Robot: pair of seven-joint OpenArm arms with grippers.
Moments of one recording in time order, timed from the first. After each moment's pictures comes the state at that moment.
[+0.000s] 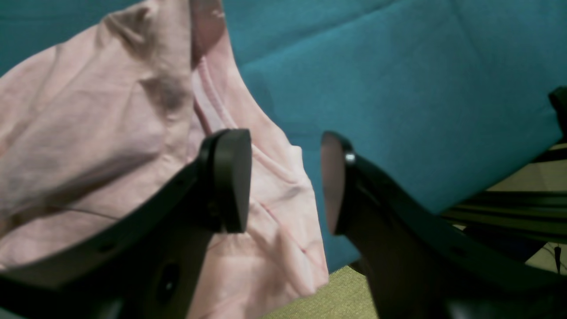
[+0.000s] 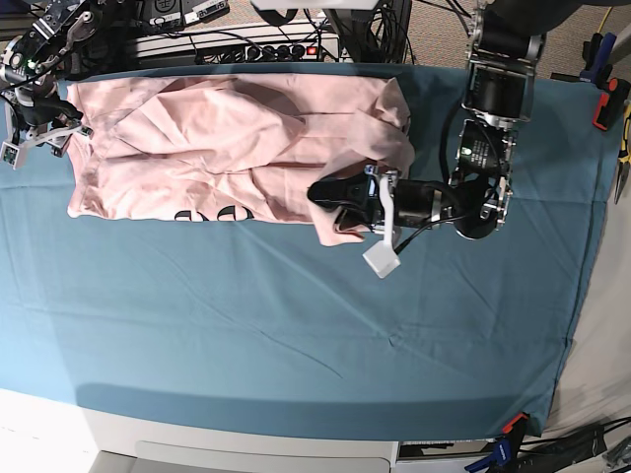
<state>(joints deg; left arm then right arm) -12.7 -5.7 7.7 73.4 -77.4 -43.3 78.2 -15.6 10.3 52.4 107.0 16.2 20.7 -55.5</state>
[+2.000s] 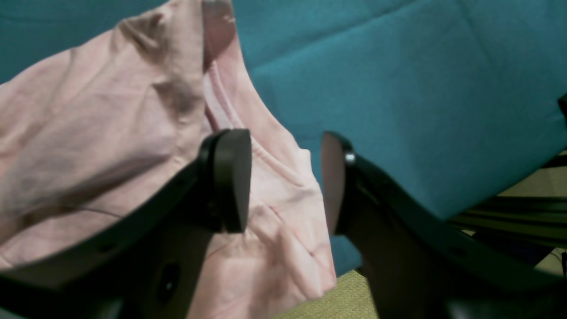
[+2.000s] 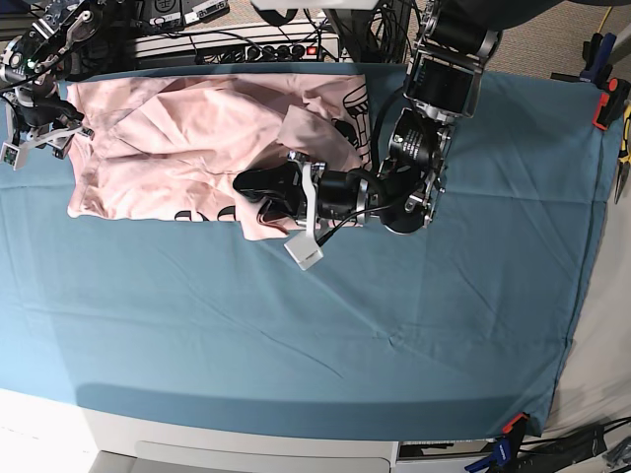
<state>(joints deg) -12.6 4.7 14.2 73.2 -66.7 -43.2 70.1 -15.6 10.3 52.4 107.0 17.5 20.9 -55.5</state>
